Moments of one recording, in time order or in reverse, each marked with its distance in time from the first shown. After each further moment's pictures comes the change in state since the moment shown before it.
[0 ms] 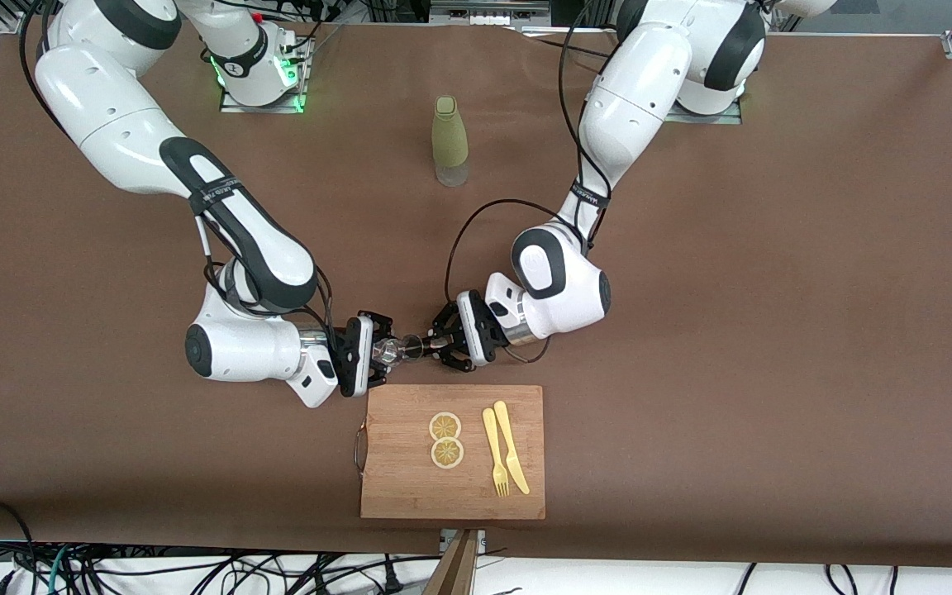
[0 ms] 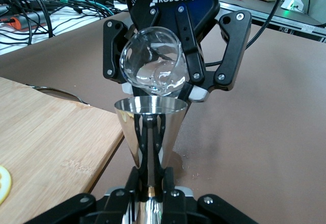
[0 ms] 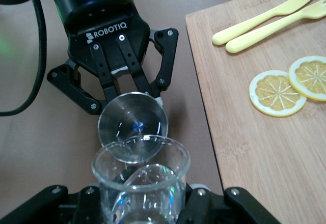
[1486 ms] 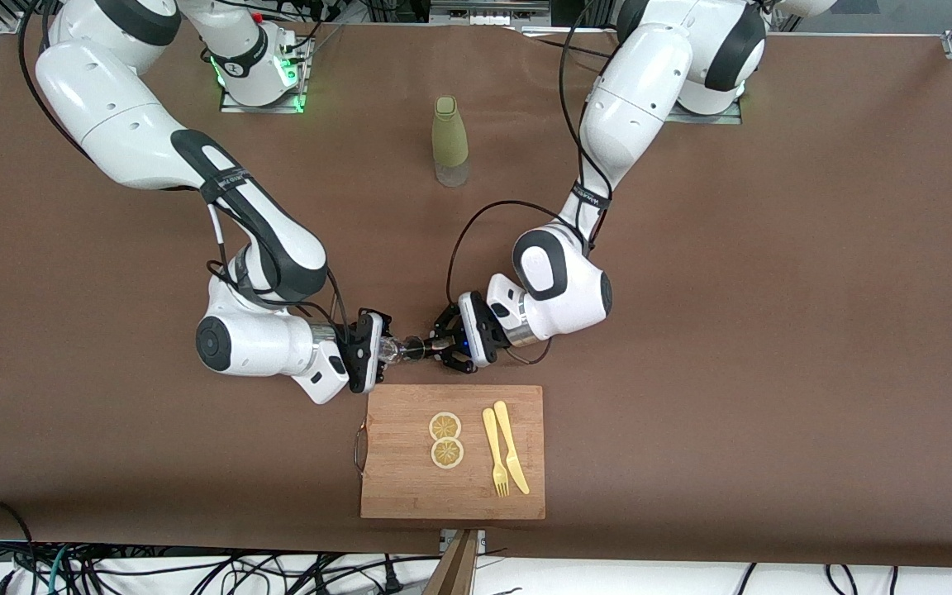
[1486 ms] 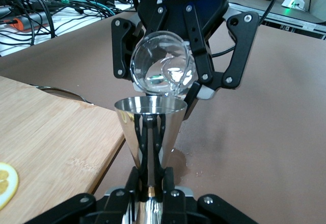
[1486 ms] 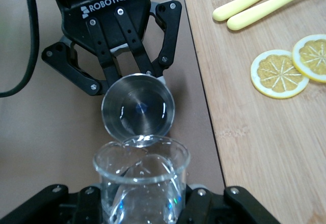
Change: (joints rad) left arm 0.005 0.003 0.003 0.002 0.000 0.000 0.013; right arm 0.000 -0.002 0.029 0.011 -0.172 -0.031 0.122
